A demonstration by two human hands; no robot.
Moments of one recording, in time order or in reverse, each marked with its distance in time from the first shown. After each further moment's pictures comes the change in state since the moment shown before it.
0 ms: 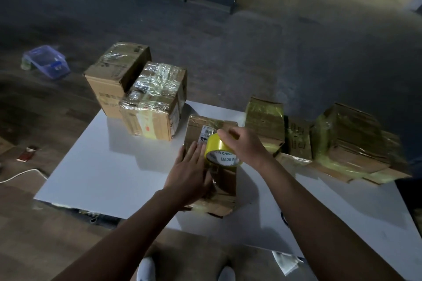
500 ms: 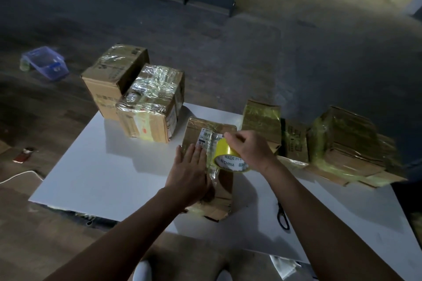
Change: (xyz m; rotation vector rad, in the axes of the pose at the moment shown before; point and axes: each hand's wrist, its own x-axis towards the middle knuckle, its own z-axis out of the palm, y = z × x) left_hand 0.006 0.016 -0.009 0.124 -0.042 -0.025; right_hand -0.007 0.014 -0.016 -0.073 0.058 0.017
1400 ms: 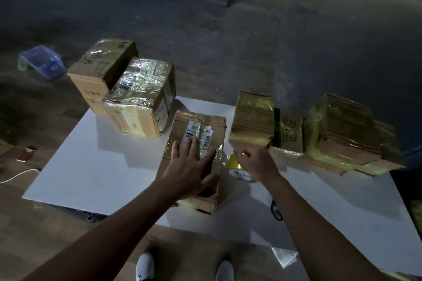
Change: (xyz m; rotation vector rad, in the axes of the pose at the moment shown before) left_hand 0.010 0.019 -0.002 0.041 -0.118 0.055; right_hand -0.023 0.099 0.013 -0.117 0.075 0.126
